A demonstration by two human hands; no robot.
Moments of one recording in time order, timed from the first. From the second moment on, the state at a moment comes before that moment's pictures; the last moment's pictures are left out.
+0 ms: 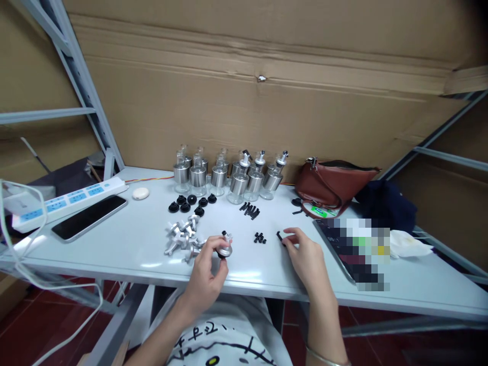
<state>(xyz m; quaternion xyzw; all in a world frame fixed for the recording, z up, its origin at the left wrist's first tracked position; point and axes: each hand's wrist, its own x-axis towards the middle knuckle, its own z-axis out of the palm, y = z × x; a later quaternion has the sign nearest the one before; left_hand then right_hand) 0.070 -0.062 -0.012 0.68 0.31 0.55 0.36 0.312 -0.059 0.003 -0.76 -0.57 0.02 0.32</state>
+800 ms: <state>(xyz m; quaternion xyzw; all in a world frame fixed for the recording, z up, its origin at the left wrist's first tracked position) 0.072 -0.066 -0.015 0.67 0.31 0.55 0.40 0.220 -0.070 0.003 -0.57 -0.49 0.15 0.64</state>
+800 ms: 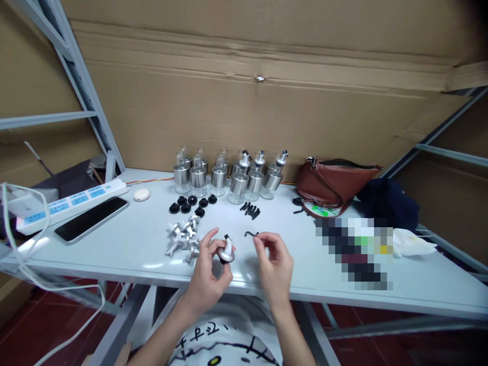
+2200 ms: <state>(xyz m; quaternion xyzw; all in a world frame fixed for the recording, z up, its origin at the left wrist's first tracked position) 0.069 -0.063 -0.004 0.58 0.37 0.51 0.52 0.197 -0.074 -0.003 -0.45 -0.57 0.24 0.65</state>
